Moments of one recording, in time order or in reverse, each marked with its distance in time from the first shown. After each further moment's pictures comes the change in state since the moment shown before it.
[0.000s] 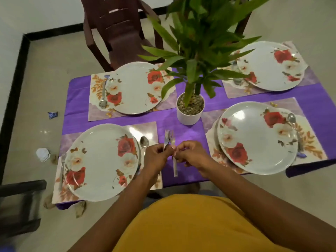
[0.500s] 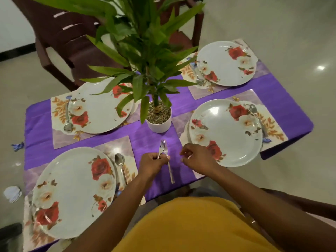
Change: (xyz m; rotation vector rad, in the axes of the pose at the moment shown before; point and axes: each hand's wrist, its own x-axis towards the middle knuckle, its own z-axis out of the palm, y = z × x) left_hand 0.032 -0.005 0.062 0.218 -0.149 -0.100; right_hand -0.010 0.035 -0.090 -0.561 0.235 -0.148
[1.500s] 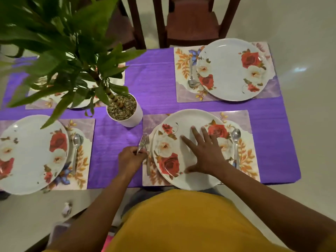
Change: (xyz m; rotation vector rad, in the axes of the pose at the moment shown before) left_hand 0.029 0.021 0.135 0.199 0.446 -0.123; right_hand 0.101 0.165 -0.148 -0.902 -0.203 -0.438
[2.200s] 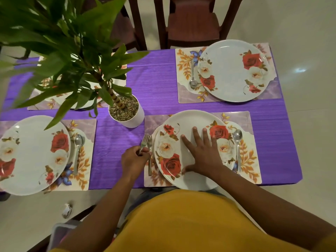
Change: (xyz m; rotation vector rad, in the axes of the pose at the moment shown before) left_hand -0.008 0.003 0.004 -0.108 0.012 0.021; right_hand 0.009 -0.011 0.016 0.038 -0.013 0.049
